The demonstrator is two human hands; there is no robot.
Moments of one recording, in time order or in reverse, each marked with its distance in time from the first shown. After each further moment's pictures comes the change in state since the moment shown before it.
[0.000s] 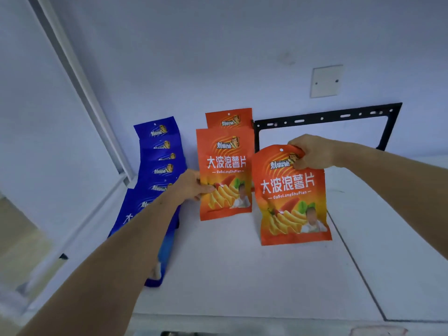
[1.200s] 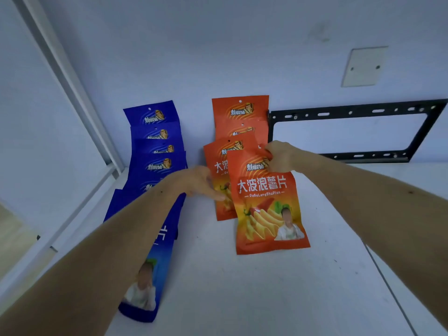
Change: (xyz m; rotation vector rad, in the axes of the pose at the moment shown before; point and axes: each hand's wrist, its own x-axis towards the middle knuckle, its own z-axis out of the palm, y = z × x) left_hand 0.070 -0.006 -0.017 0.377 -0.343 -0.164; right_hand 0.147 -0.031 0.066 -0.046 -0.062 0.098
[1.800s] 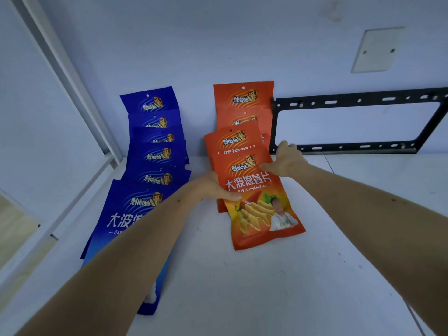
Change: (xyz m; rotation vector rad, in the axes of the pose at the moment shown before) left_hand 0.011 0.010 0.045 -0.217 0.079 -0.055; right_hand 0.013 0.017 0.045 0.111 0.240 0.281
